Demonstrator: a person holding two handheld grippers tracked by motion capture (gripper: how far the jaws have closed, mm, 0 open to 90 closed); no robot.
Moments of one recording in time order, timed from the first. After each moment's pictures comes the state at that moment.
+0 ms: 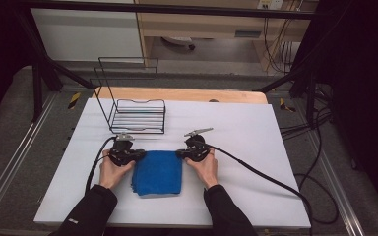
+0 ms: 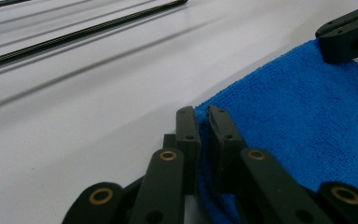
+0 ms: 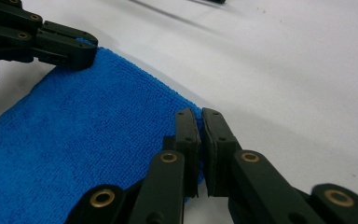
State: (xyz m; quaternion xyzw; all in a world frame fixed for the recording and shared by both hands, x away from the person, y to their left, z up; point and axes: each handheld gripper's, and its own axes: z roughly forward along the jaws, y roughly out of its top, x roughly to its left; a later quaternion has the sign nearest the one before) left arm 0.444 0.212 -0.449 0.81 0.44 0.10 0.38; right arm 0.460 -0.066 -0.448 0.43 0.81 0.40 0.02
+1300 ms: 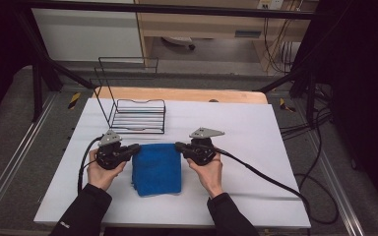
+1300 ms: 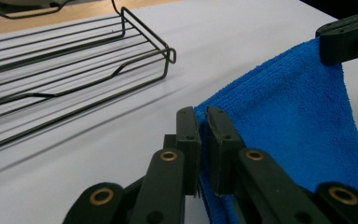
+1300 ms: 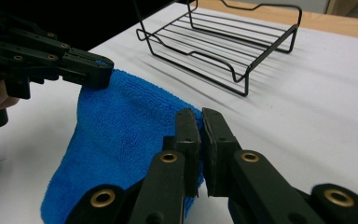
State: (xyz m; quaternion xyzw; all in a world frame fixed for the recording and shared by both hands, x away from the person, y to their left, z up) left arm 0.401 0.223 -0.396 0.77 0.40 0.17 0.46; right arm 0.416 -0.075 -0.392 0.36 0.77 0.51 0.11
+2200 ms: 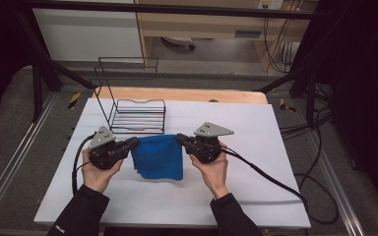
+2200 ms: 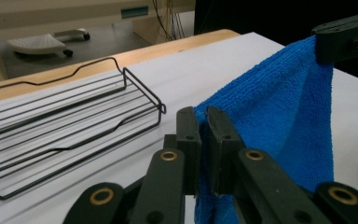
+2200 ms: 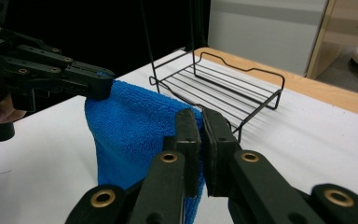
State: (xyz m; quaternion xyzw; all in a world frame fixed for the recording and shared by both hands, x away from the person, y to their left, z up) left arm 0.378 0.221 -0.358 0.74 0.37 0.21 0.51; right arm 0.396 -0.082 -0.348 0.32 0.75 0.55 0.16
